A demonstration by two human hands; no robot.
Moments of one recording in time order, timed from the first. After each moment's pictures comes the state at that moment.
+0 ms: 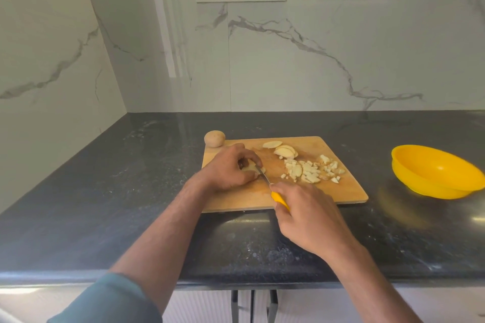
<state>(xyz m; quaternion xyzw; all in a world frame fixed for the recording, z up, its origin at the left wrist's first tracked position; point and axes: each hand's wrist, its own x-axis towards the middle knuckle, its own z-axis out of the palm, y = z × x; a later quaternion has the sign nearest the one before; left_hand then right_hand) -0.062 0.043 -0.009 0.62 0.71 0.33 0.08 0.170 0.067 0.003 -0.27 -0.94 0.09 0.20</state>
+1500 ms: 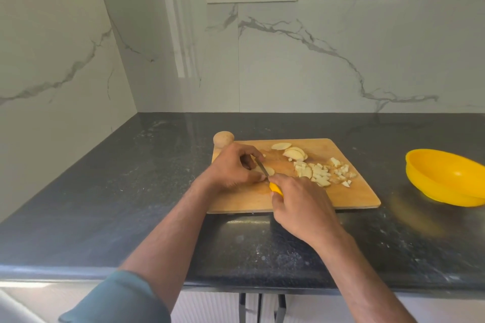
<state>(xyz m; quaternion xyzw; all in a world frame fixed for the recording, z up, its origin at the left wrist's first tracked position) -0.059 0.031 0.000 0.56 0.71 0.41 0.12 0.140 0.069 0.006 -0.26 -0.94 0.07 0.22</state>
